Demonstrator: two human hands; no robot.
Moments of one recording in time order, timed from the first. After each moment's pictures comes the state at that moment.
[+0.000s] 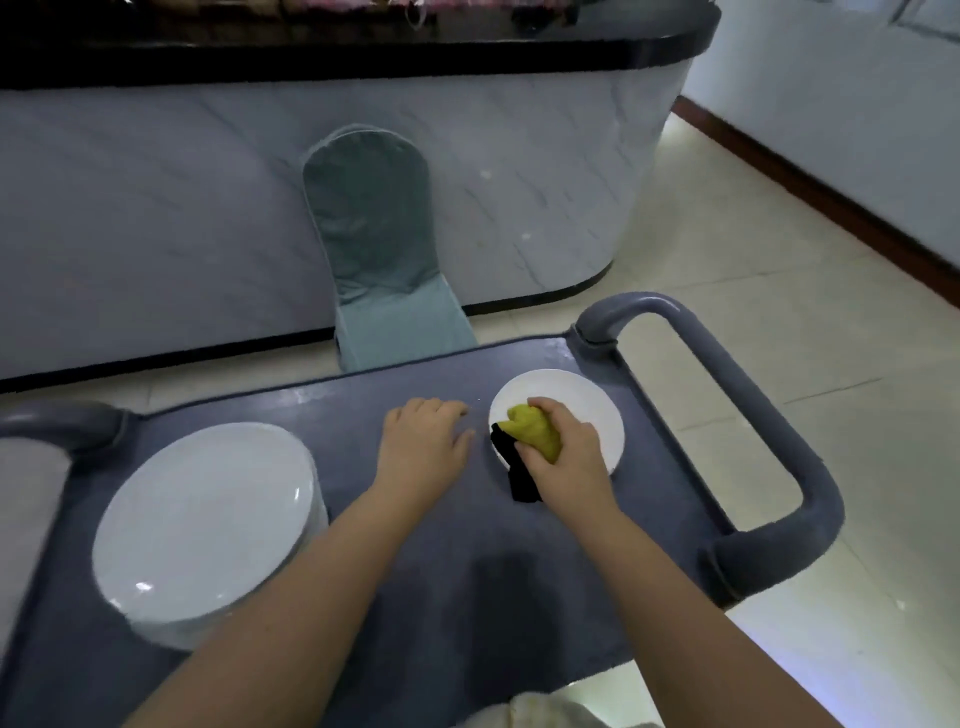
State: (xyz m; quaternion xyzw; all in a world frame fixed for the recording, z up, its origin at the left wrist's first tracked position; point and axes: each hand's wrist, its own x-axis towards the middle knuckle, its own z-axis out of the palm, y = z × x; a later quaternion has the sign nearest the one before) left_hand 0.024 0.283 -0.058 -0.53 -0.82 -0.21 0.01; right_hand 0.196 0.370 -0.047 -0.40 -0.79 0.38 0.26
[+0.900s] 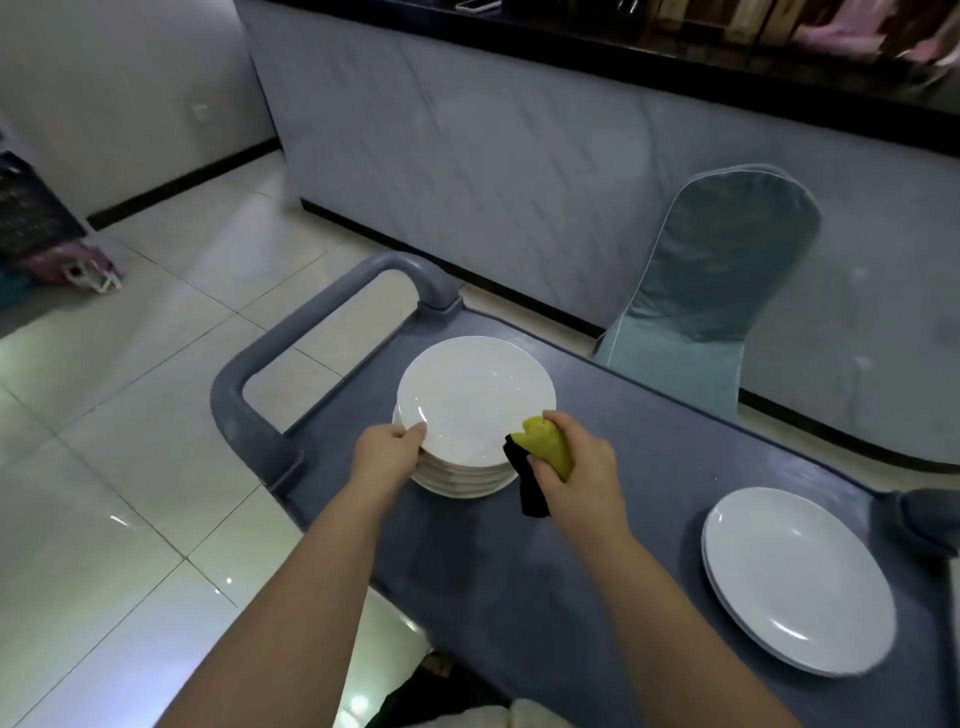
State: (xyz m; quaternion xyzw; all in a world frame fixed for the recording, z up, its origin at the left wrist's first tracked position) left_hand -0.001 0.041 -0.058 0.22 -0.82 -0.52 -0.12; right_hand 0.075 0.255 -0.050 -0.10 -0.88 0.46 0.08
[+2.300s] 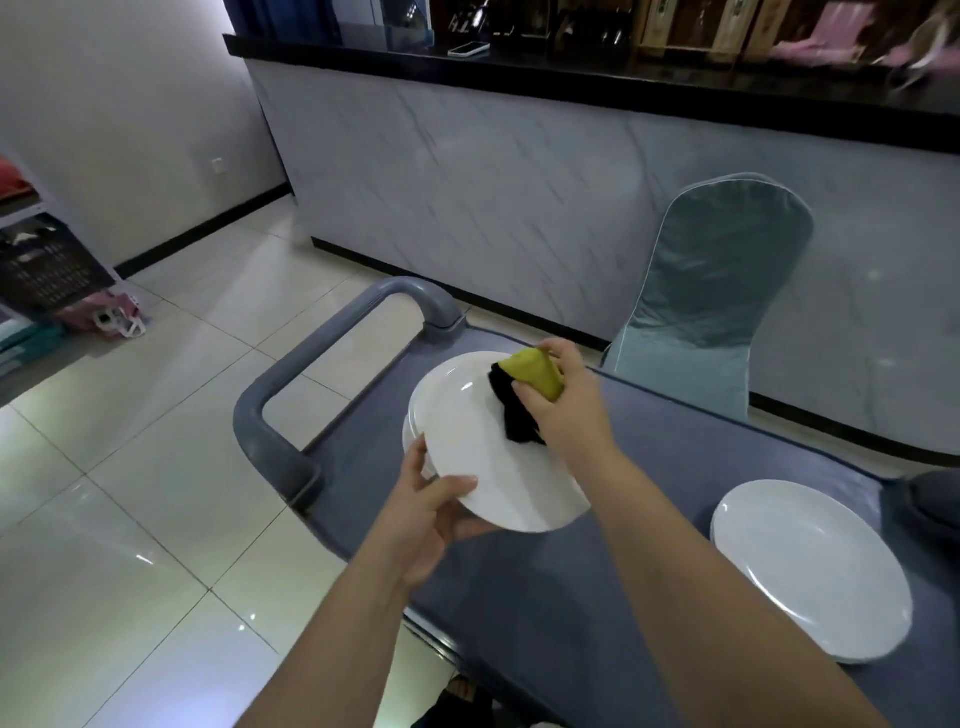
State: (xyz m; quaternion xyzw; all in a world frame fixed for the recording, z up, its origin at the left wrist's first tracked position) left_hand 0.090 0.068 0.004 0.13 -0.47 -0.85 -0.21; right_hand 0.025 0.248 0.004 -0.06 -0.84 0.52 0.13
